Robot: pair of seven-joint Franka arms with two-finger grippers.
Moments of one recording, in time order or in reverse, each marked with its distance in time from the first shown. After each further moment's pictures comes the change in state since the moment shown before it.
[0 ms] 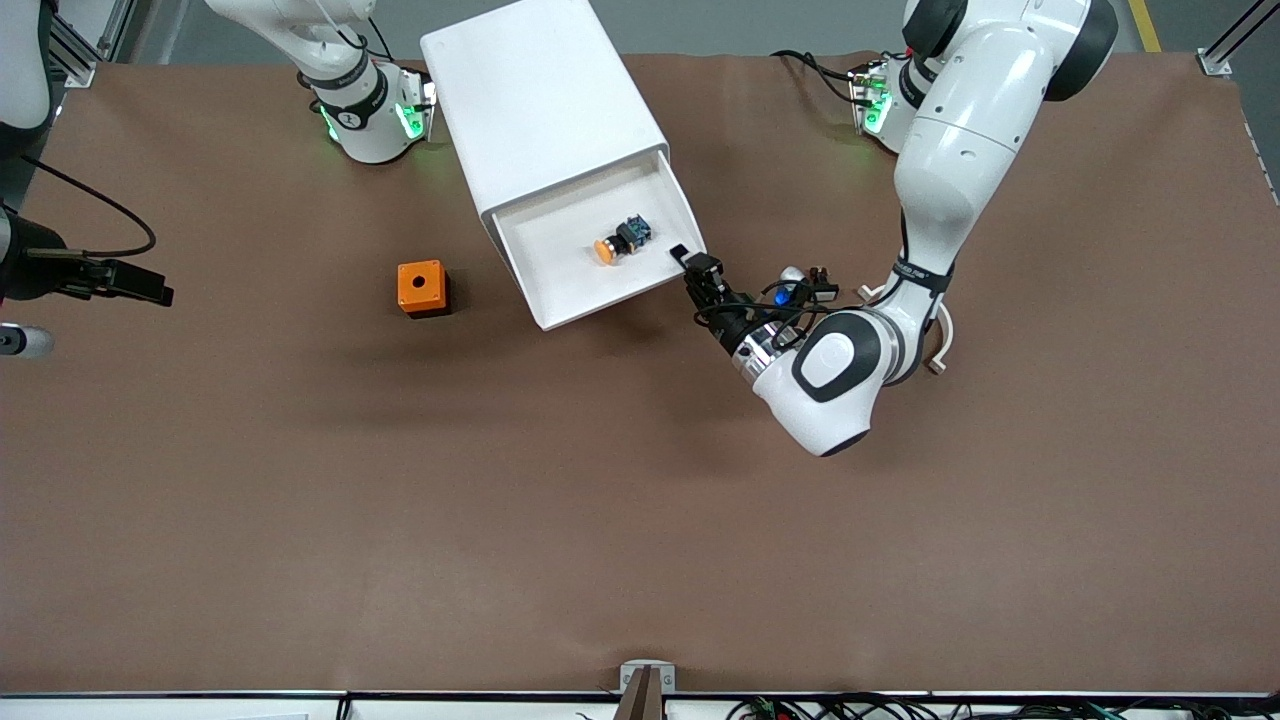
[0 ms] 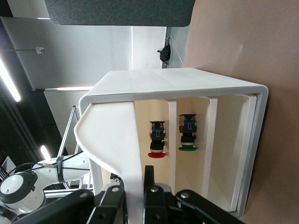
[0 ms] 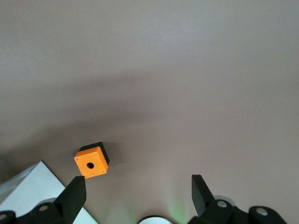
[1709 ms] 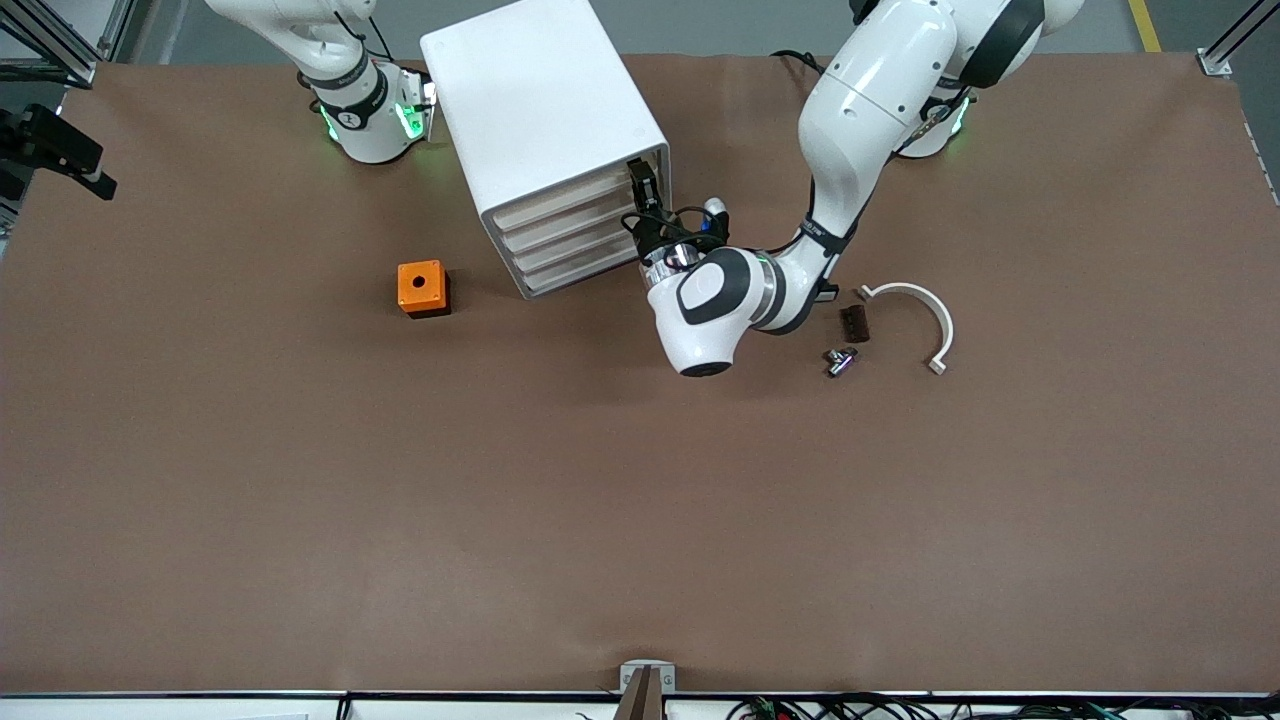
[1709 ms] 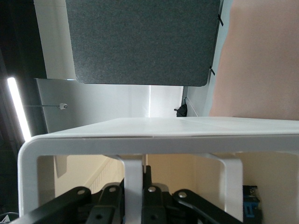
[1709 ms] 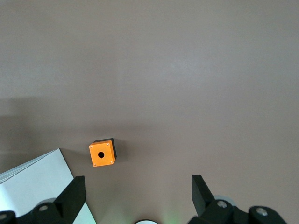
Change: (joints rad) left arm -0.245 0.006 -0.012 -0.051 0.000 -0.081 0.000; right arm -0.005 -0.288 -0.002 -0.077 0.028 -0.001 -0.160
